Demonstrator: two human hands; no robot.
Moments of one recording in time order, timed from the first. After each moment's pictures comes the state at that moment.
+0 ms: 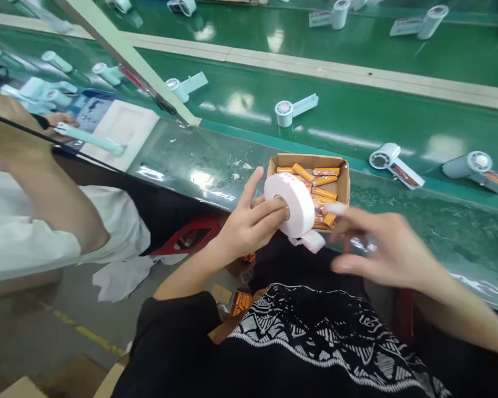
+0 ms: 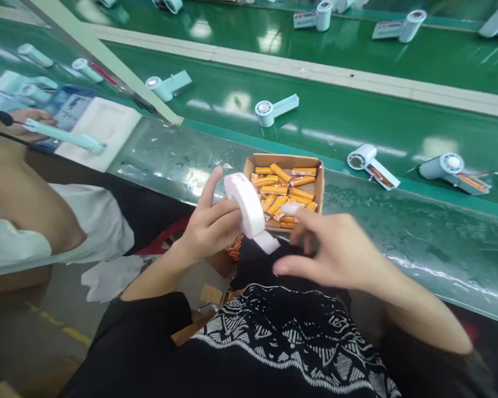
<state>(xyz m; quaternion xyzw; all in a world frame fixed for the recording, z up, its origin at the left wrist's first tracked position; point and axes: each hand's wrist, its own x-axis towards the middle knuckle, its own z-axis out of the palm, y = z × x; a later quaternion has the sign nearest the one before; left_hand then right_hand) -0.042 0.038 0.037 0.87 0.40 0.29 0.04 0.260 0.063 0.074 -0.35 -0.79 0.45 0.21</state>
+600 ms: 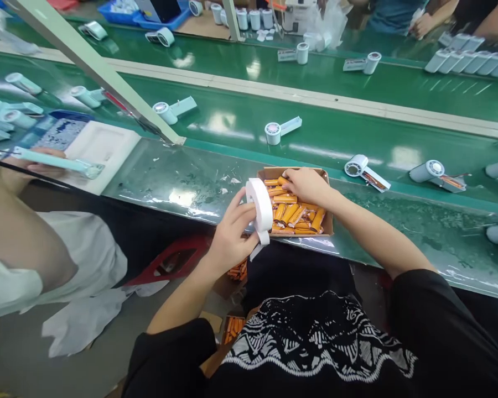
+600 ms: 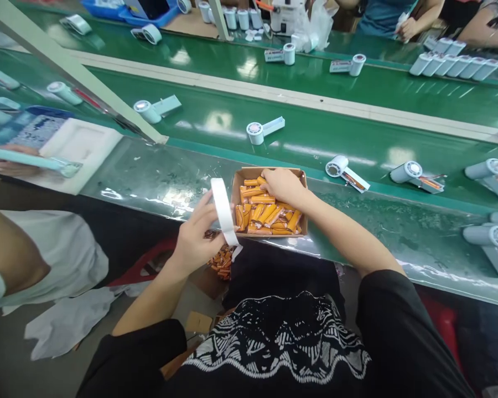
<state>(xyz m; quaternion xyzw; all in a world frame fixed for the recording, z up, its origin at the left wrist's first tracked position) -0.049 0.031 0.023 0.79 0.45 0.40 0.07 0.178 0.197 0.029 -0.49 -0.85 0.18 0.00</state>
